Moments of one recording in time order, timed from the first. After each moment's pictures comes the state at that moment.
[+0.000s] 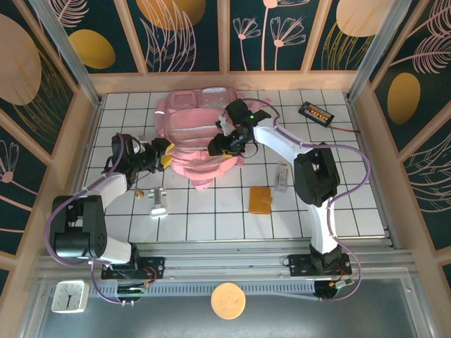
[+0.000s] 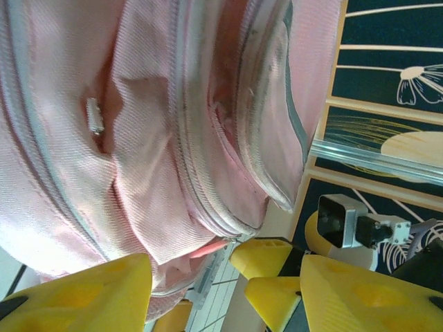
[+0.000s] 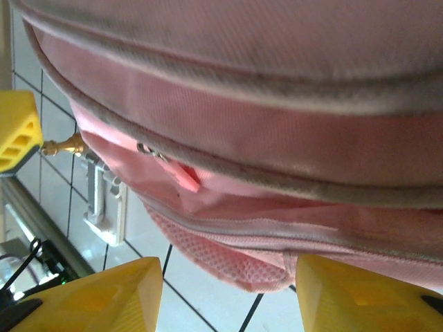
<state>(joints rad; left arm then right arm) 0.00 1.45 0.68 0.20 0.74 -1.27 0.61 2.07 1.77 -0.81 -0.52 0.35</state>
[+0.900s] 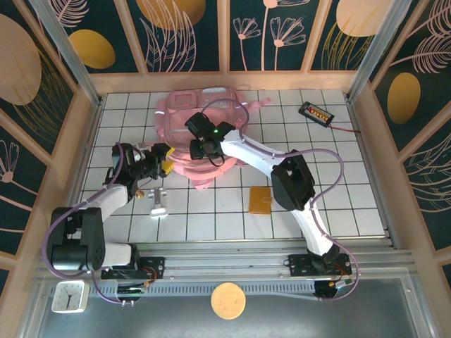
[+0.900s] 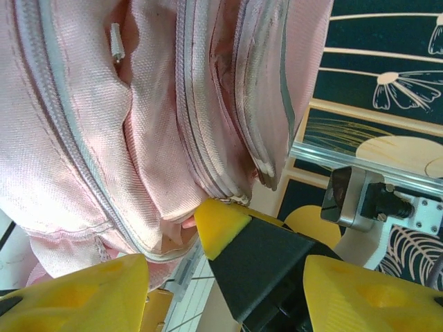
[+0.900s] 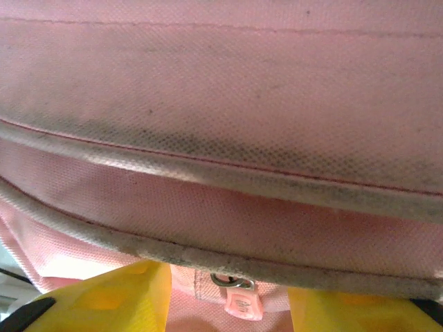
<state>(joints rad) -0.03 1.35 0.54 0.33 0.72 -1.41 0.86 2.23 1.98 -0.81 0.08 0.60</state>
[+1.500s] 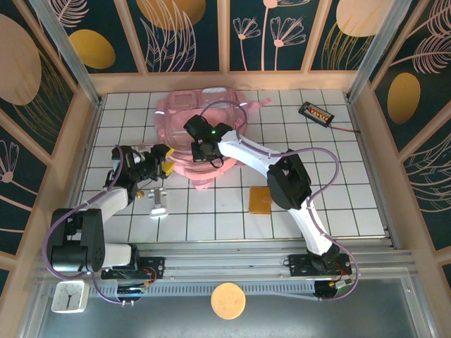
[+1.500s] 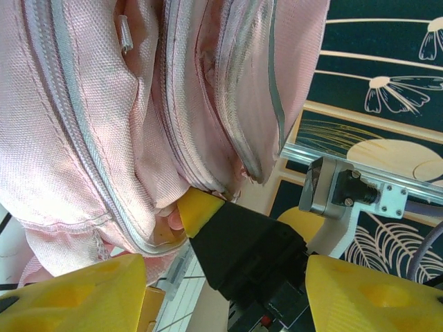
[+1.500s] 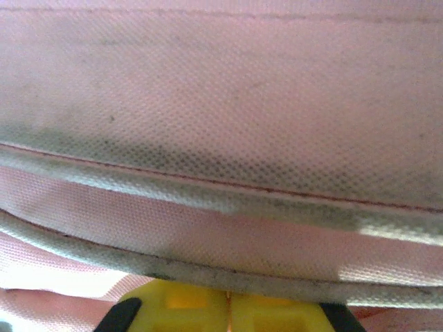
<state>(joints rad) -0.03 1.34 0.51 0.38 0.72 -1.45 0.86 2.26 2.00 -0.85 0.11 0.60</state>
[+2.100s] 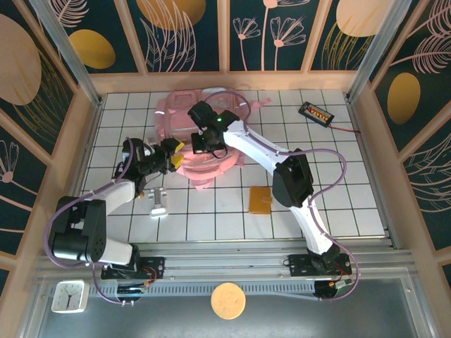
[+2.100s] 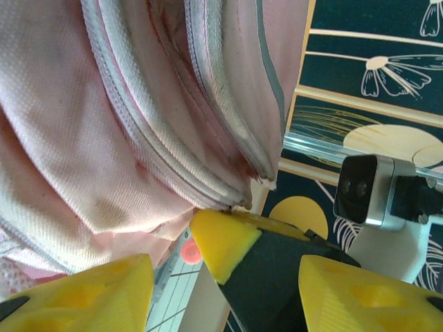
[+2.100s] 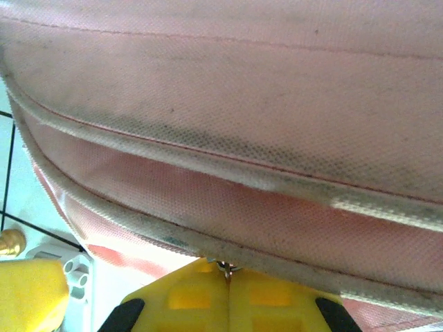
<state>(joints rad) -0.13 1.44 0.60 0.45 0.66 -1.52 0.82 2.26 2.16 -0.98 -0.07 0.54</state>
